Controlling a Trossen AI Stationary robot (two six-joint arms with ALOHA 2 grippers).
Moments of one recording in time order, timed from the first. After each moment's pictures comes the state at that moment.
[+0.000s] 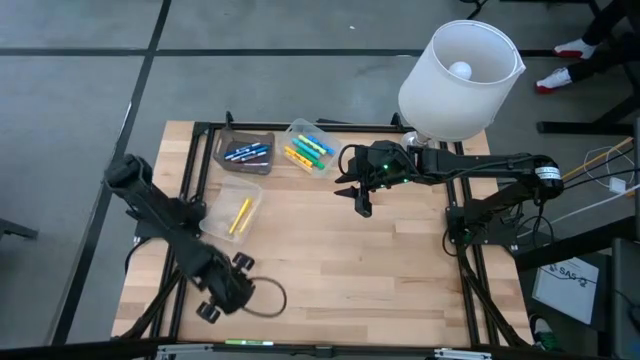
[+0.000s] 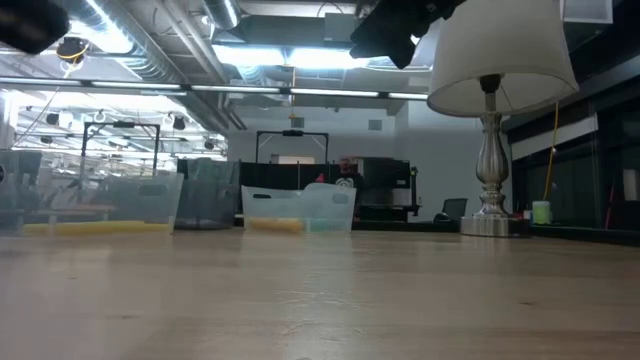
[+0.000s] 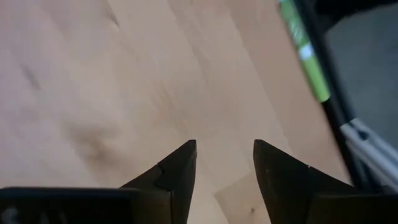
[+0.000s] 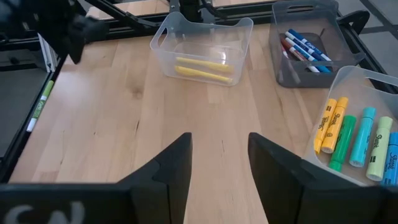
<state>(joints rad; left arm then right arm) -0.77 1.48 1.05 -0.82 0.04 -0.34 -0.11 1.36 1.19 -0.37 -0.08 0.02</state>
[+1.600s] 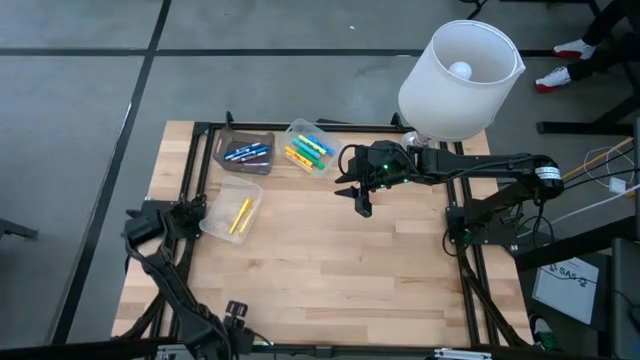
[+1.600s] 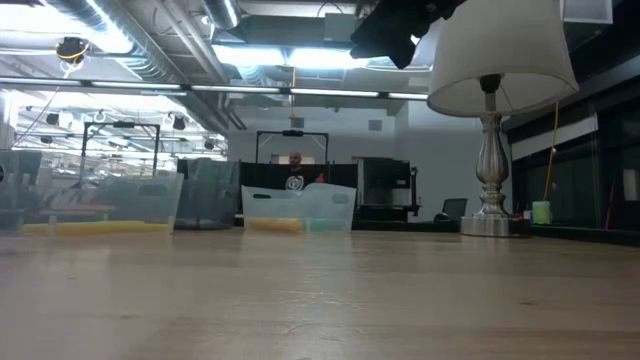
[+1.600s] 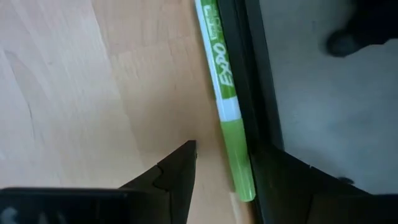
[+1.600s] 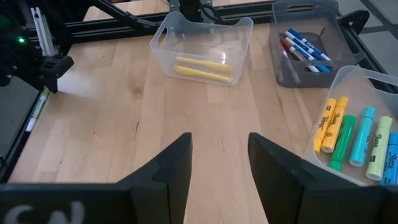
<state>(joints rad) -1.04 2.00 1.33 -0.68 -0.09 -0.83 -0.11 1.36 1.19 -0.37 -0.08 0.02</state>
